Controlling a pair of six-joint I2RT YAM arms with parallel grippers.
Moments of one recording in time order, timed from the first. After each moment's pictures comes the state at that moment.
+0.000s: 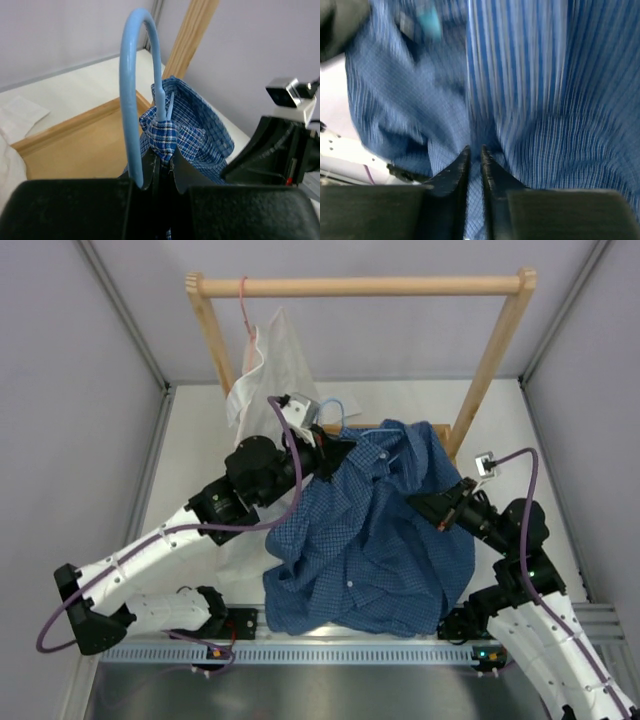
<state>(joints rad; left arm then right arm) -0.97 1.12 1.17 -0.04 -0.15 -0.29 0.33 0.43 0.50 -0.06 -0.52 0.73</state>
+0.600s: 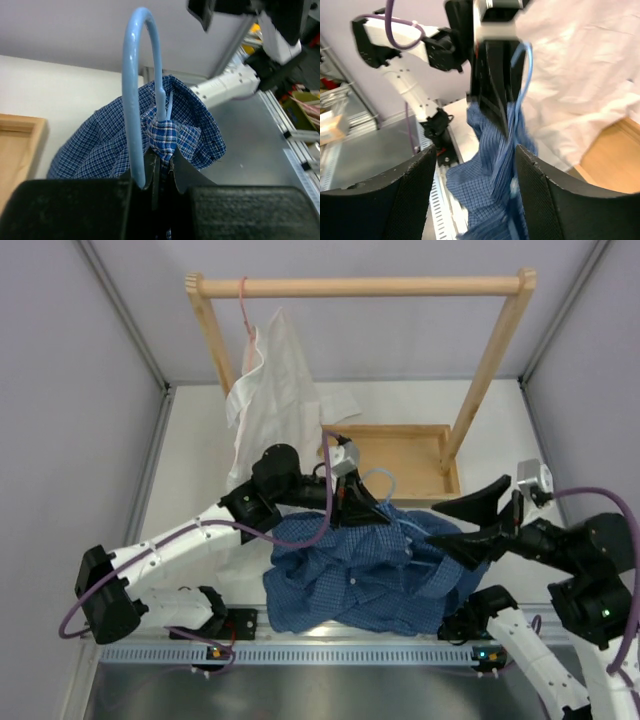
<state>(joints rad) -0.89 1.19 1.01 0.25 0.78 -0.31 0.33 0.36 1.01 -0.47 -0.83 0.33</state>
